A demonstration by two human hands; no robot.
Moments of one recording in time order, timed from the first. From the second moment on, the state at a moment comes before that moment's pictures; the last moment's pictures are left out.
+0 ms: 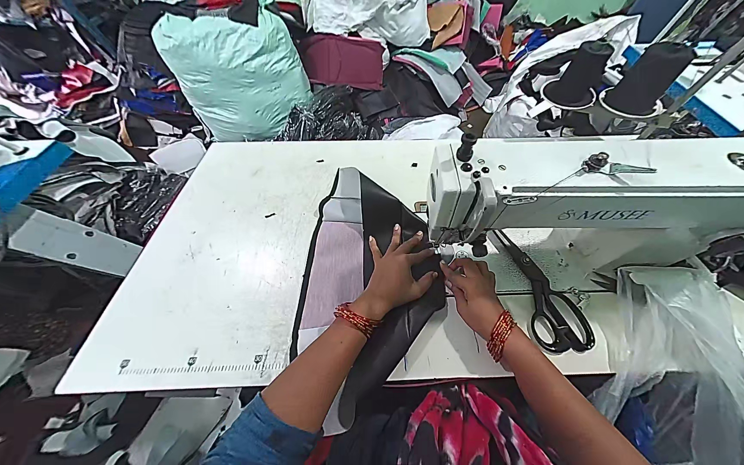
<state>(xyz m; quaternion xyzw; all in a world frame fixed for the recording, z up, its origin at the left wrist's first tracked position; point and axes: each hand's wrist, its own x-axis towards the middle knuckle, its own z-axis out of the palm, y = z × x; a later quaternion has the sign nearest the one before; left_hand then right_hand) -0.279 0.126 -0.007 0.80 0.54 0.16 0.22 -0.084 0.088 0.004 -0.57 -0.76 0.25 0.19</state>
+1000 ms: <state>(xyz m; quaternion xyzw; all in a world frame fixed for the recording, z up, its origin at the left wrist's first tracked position) -0.282 0.137 -0.003 0.80 0.53 0.15 0.23 0.006 0.068 0.017 -0.62 -0.72 0.03 0.32</state>
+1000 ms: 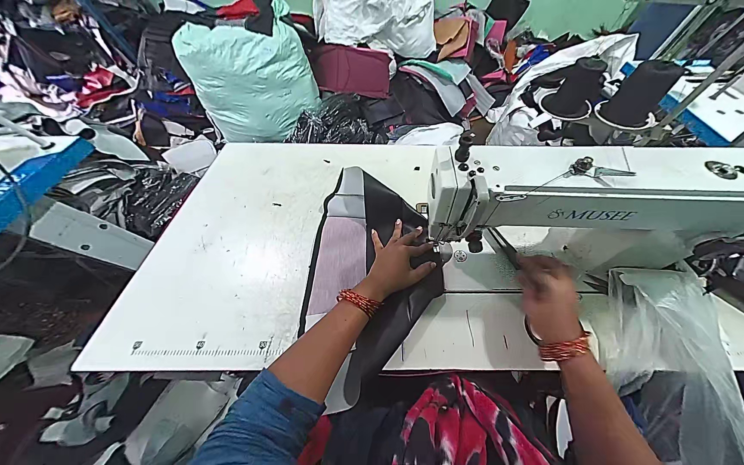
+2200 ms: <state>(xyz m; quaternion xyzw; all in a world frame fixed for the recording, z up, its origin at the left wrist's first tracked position) -0.287 0.116 -0.009 0.82 0.52 0.16 0.21 0.131 0.041 -0.030 -0.67 -0.65 -0.14 0.33</state>
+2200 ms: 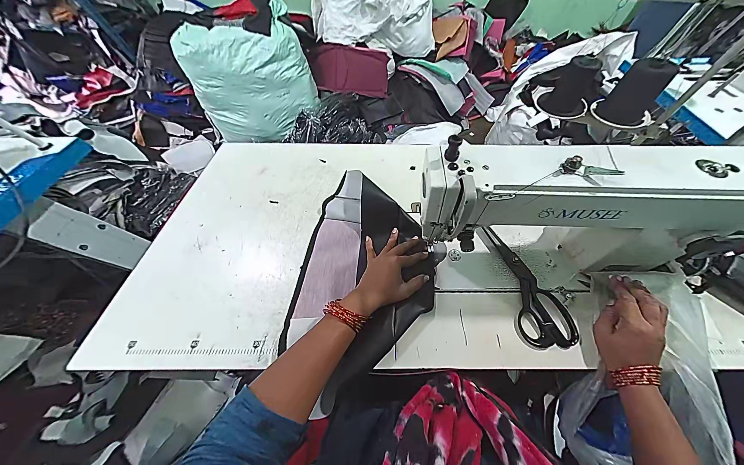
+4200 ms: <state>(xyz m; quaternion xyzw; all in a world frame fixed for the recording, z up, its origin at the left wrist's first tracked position) -0.272 0.125 -0.016 0.83 0.51 0.19 0.11 0.125 0.038 -0.027 -0.68 -0.64 -0.15 0.33</state>
